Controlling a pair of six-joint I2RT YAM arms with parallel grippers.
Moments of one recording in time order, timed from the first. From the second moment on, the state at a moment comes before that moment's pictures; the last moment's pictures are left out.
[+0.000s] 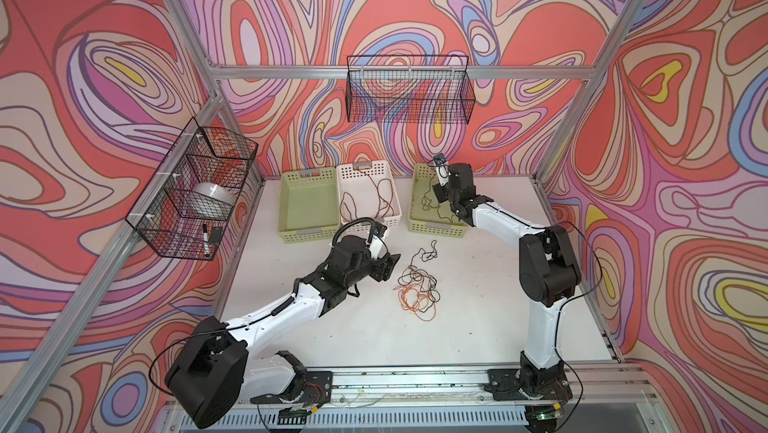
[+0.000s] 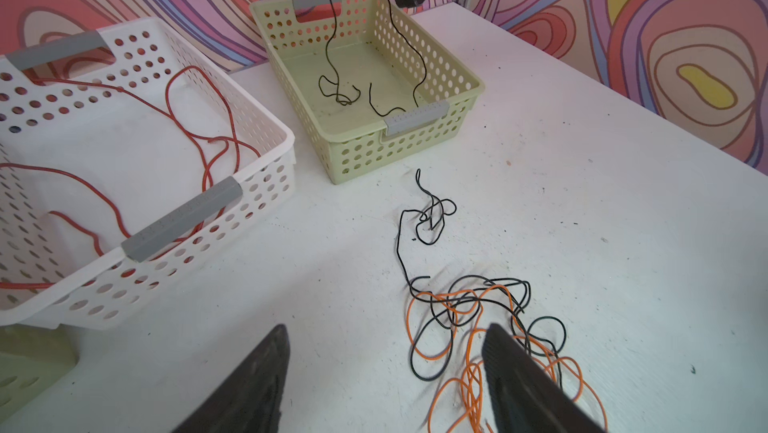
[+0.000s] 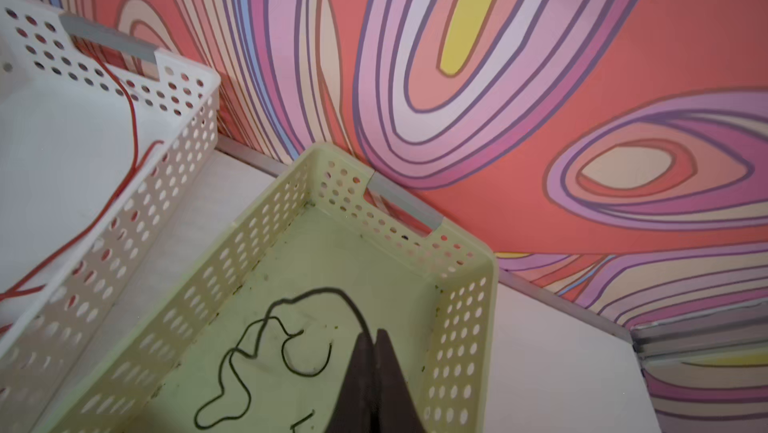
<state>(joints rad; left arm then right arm) -0.64 1.25 0.67 0.13 0.09 -0.07 0.33 2.04 1.54 0.05 0.22 -0.26</state>
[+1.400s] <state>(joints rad) -0.73 1.33 0.70 0.18 0.06 -0.12 0.48 1.68 0.98 -0.25 -0.11 0.23</state>
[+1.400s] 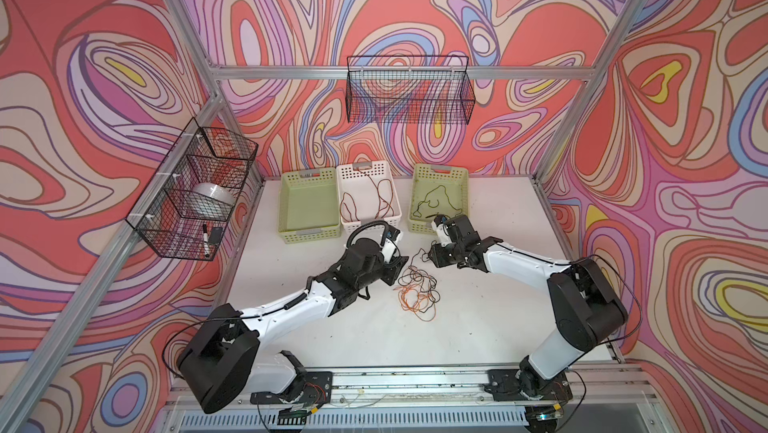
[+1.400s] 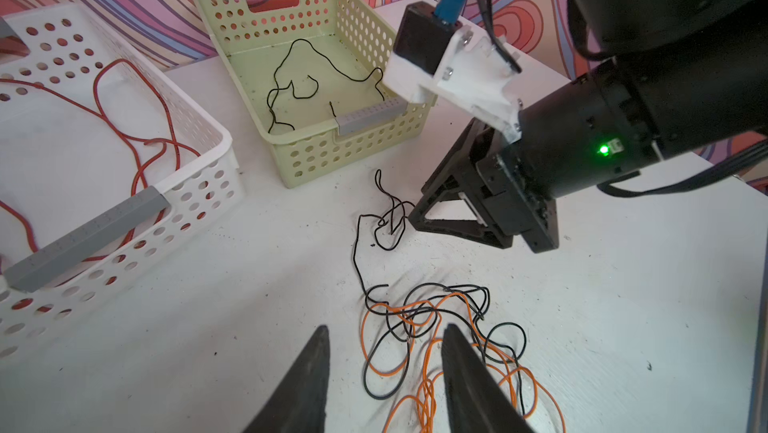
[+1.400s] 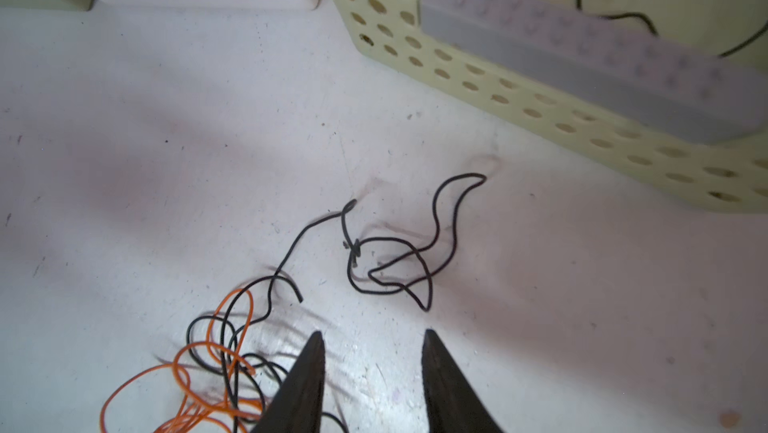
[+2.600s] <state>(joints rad) -0.73 1.35 0.69 0.24 0.07 -0.03 0.51 1.63 0.97 -0.18 -0.03 0.14</state>
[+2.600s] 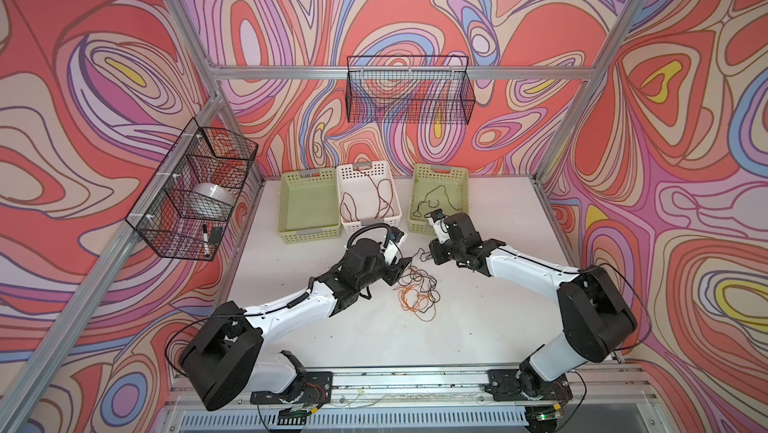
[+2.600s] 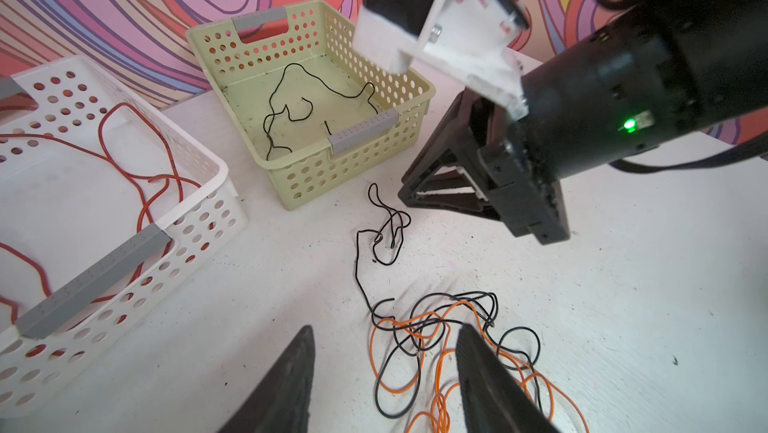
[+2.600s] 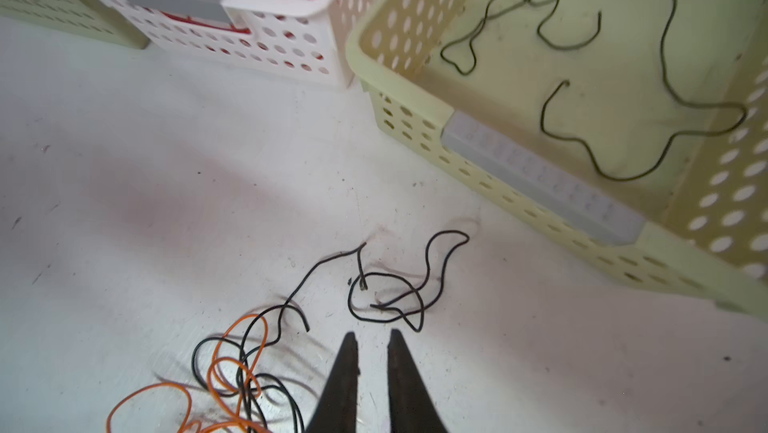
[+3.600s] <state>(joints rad) -0.74 1.32 0.66 0.25 0.06 -0.03 0.50 1.86 1.05 -0.12 -0.07 0.14</state>
